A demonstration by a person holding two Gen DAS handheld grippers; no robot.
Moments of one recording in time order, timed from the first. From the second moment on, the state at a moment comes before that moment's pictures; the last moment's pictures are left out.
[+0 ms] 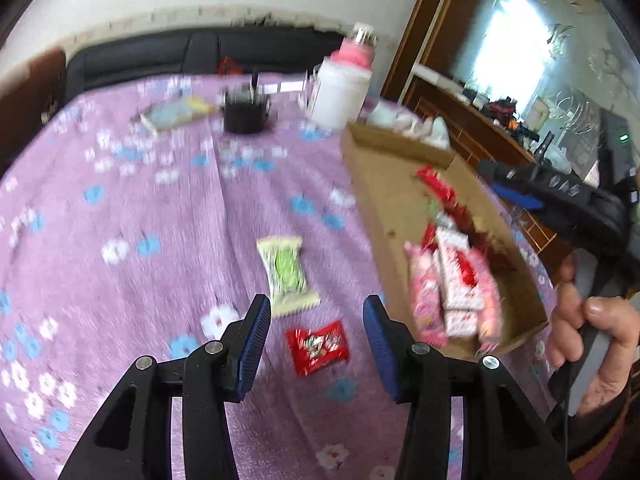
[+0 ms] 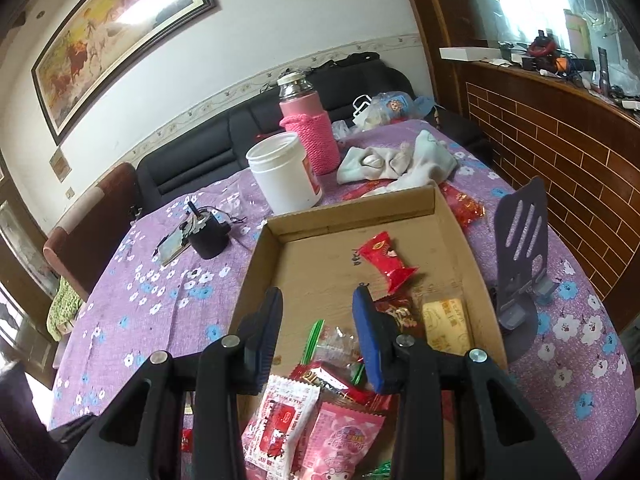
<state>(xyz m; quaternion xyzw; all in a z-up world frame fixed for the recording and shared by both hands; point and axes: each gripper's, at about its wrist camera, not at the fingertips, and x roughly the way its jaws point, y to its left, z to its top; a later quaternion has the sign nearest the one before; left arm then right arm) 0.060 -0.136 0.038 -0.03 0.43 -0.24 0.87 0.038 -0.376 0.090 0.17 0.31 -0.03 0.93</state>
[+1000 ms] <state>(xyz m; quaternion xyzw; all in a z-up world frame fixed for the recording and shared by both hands) 0.053 -0.037 0.021 -0.02 0.39 -0.05 0.92 0.051 -0.190 0.036 0.00 0.40 0.10 0.91</state>
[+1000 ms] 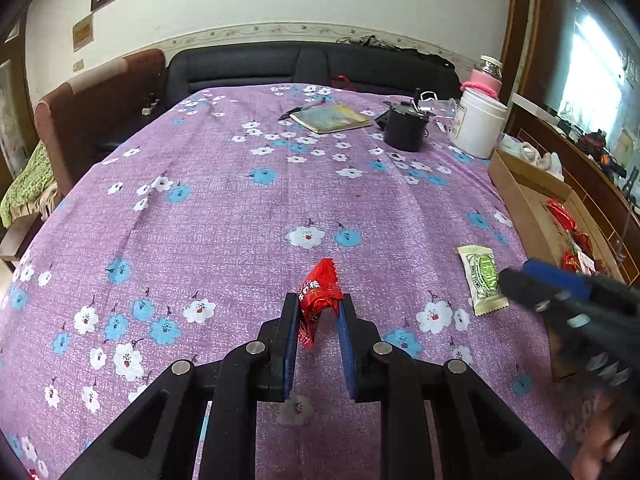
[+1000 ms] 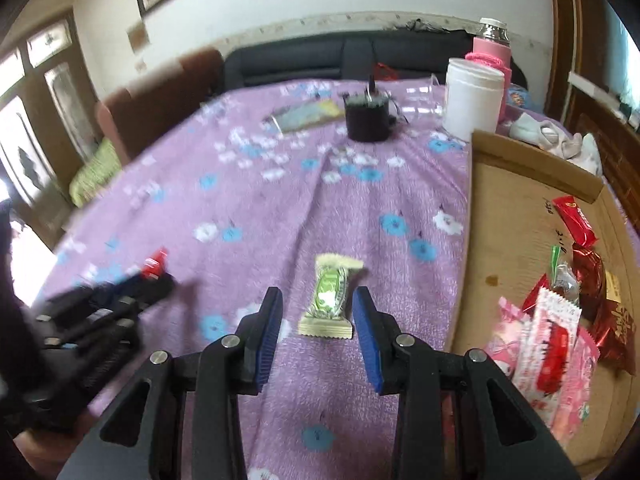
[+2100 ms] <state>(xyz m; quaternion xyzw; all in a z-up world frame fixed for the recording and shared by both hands) 0.036 -0.049 0.034 0.02 0.33 -0.03 0.94 0.023 -0.179 0.049 0.01 0.34 0.16 0.93</state>
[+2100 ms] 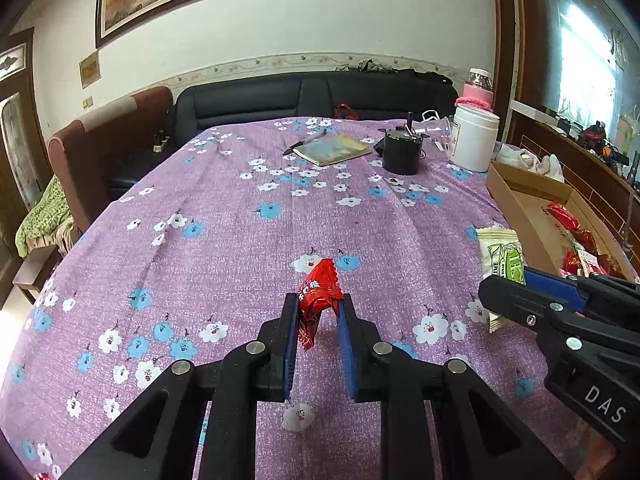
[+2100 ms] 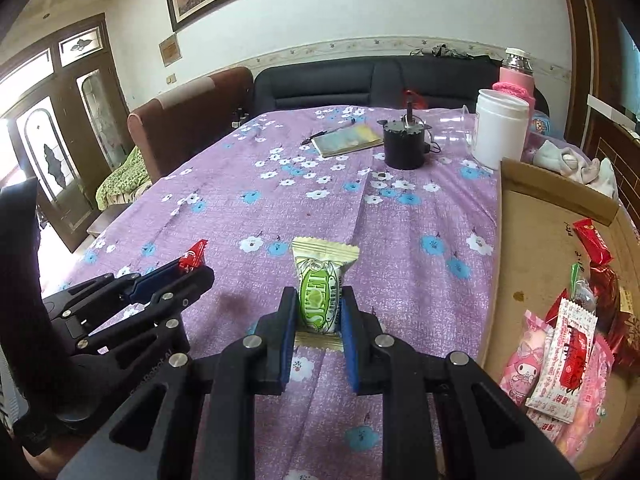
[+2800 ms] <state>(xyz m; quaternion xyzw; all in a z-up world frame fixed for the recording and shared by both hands) 0.031 -0.052 0.037 0.04 0.31 -0.02 0.95 0.024 -0.182 0.051 0.02 0.34 0.16 0.93</state>
